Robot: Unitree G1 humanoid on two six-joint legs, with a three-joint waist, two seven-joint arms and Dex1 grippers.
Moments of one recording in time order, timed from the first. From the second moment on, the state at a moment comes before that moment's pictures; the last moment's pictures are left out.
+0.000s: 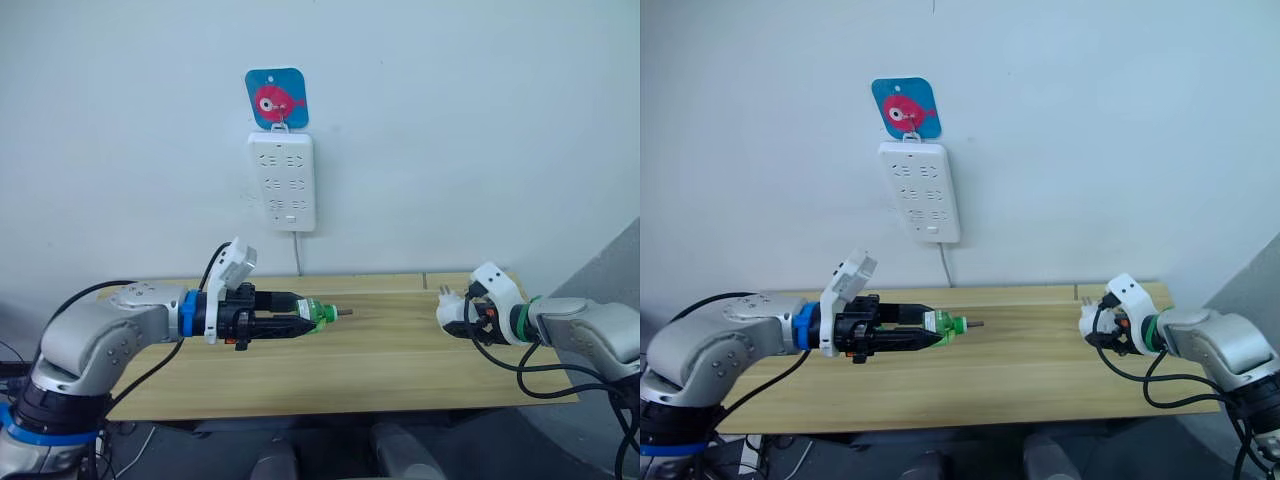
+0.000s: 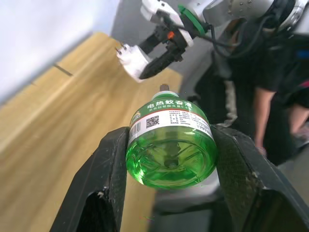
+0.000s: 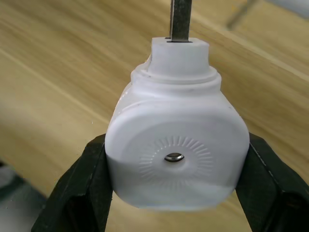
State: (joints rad) left arm -0.22 0.82 0.00 -0.37 -0.81 0.80 -1.03; right arm -0.37 -0.92 0.35 0.05 0.47 0.86 0.56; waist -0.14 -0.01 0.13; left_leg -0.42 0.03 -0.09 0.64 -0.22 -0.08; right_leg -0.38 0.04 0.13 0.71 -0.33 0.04
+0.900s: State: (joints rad) left arm -0.16 0.64 0.00 -0.36 -0.64 0.60 -0.94; right arm -0.31 -0.81 0.02 -0.15 0.40 1.12 0.76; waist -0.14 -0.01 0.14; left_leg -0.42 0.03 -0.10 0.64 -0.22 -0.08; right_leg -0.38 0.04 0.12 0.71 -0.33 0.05
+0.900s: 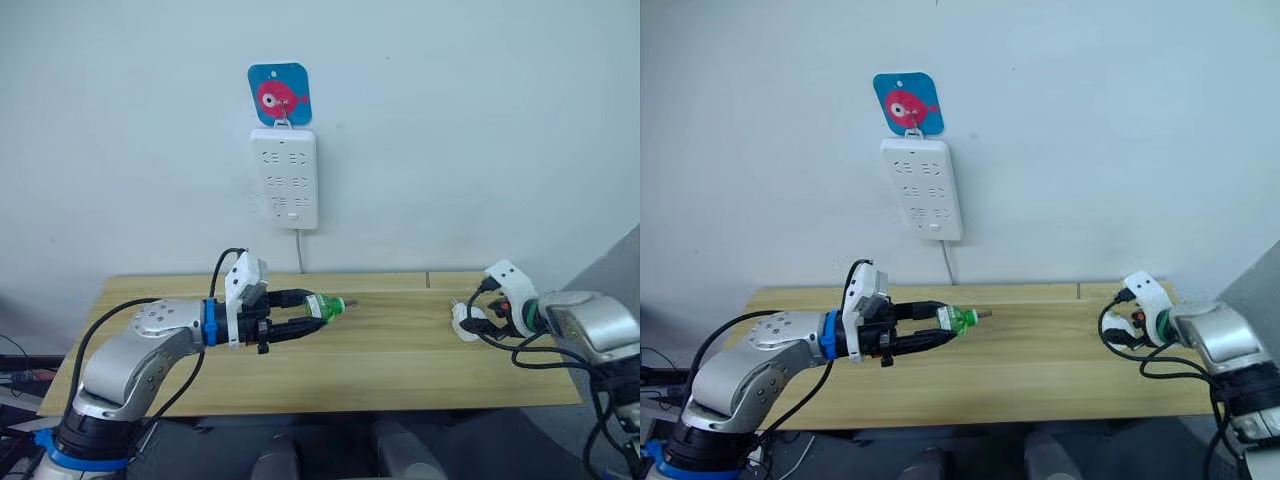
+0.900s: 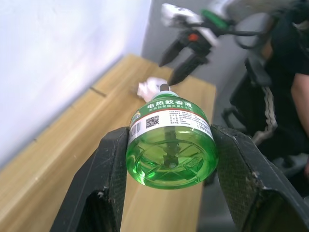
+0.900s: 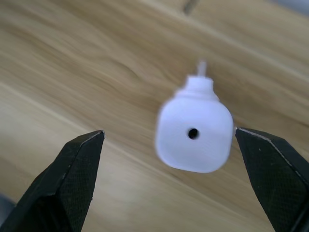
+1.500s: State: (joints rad) left arm -0.16 0.38 -0.02 -0.37 -0.49 0.29 -0.75; right arm -0.45 0.15 -0.55 -0.48 0.98 1.61 0.25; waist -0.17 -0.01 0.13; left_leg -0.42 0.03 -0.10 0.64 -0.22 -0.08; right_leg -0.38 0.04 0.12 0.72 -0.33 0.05
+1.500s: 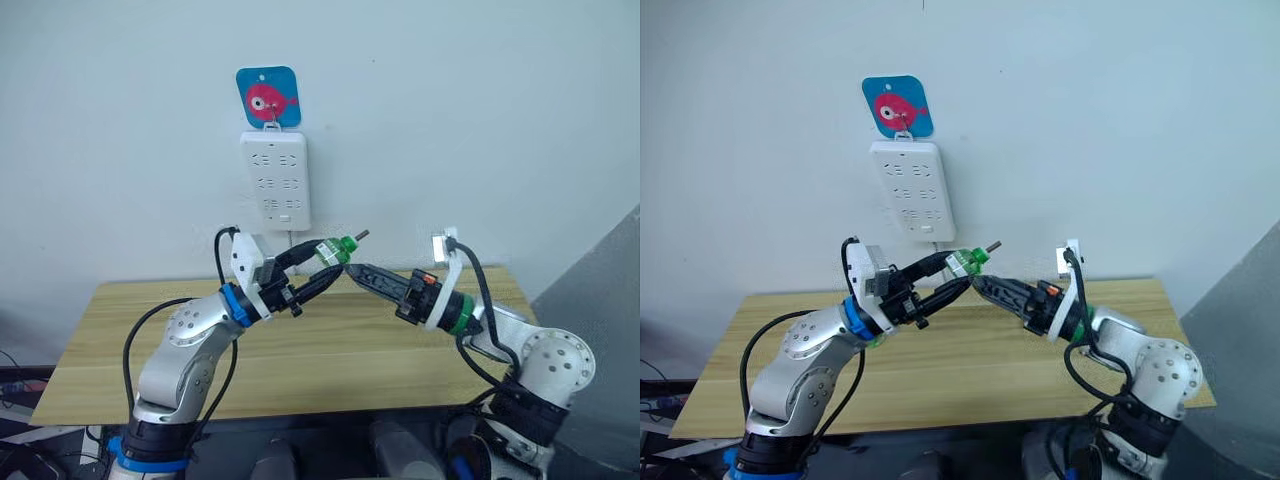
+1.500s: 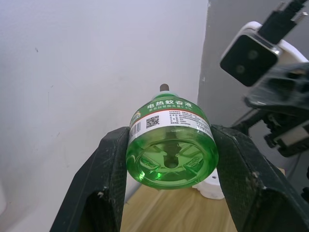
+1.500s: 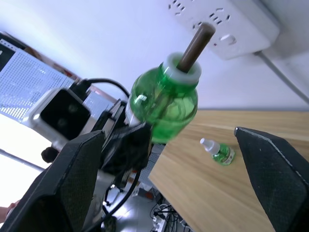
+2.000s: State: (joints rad) left arm -0.14 0.37 -0.04 -0.39 -0.45 0.23 -0.73; right arm -0.48 0.15 -0.48 -0.35 1.13 1.44 0.09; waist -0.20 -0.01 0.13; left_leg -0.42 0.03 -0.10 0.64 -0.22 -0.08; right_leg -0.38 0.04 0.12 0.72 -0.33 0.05
